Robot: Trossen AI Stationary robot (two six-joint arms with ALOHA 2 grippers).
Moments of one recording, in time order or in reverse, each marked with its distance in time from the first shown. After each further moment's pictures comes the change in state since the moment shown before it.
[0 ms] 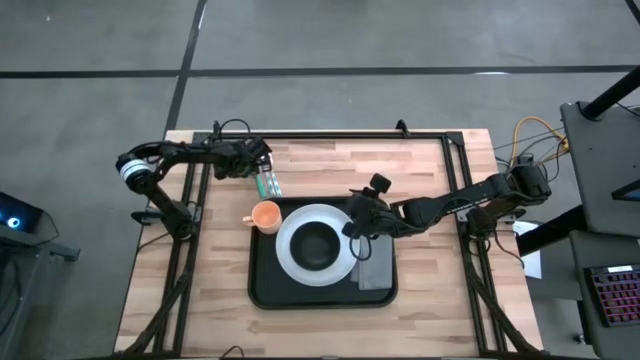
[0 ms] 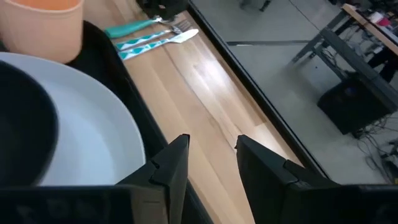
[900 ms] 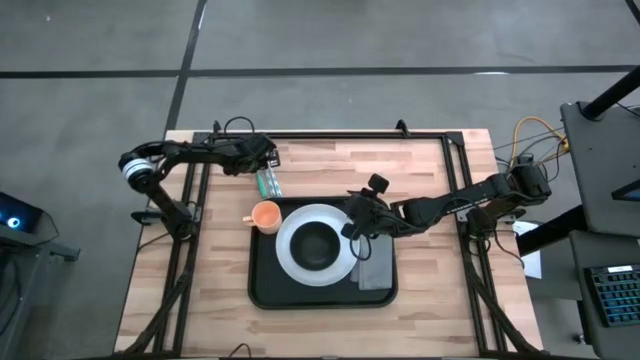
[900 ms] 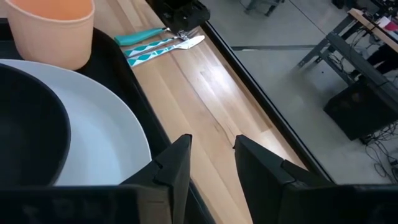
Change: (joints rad) left arm -0.019 0.021 0.020 0.144 0.016 0.039; right arm -0.001 0.000 0.000 0.034 -0.018 -0.023
